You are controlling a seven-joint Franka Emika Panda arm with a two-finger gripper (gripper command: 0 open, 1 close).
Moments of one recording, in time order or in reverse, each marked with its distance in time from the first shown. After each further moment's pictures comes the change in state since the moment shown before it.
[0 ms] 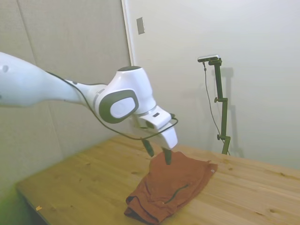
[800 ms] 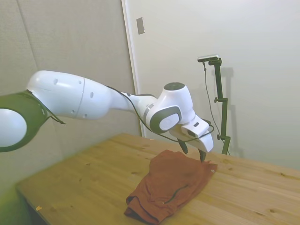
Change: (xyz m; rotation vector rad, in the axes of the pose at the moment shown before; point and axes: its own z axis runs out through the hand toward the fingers) arm 0.092 -0.077 0.134 0.076 0.039 0.063
